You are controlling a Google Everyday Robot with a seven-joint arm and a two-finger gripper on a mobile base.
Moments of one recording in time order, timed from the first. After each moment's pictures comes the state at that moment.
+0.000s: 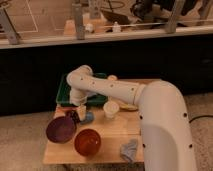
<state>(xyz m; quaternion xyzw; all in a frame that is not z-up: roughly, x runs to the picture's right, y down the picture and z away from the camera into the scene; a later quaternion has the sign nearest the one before) -0.166 0.122 0.828 -0.33 -0.22 -0.24 0.89</state>
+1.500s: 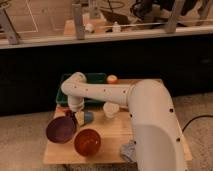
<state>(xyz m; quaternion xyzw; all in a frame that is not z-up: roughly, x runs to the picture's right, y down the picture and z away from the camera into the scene) -0.171 0.155 0.854 -0.35 -0.16 -0.21 0.90</state>
